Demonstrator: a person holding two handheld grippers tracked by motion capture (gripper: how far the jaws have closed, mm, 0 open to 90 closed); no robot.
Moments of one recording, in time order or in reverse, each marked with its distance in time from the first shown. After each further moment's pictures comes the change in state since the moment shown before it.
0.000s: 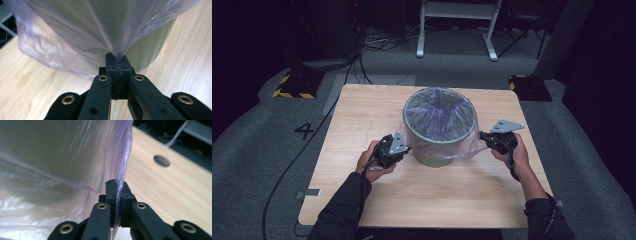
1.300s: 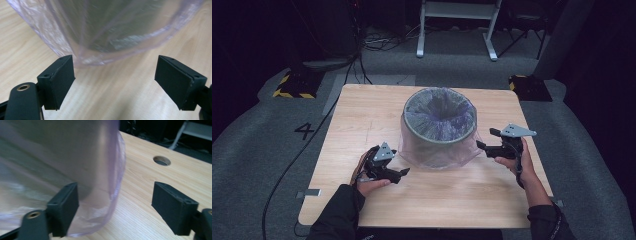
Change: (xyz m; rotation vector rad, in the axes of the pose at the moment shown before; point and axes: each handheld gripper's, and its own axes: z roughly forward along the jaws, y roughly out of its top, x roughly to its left) left arm -0.012 -0.045 -0.009 -0.071 -0.106 -0.240; right arm -0.003 -0.020 -0.014 -0.128 0.025 0.140
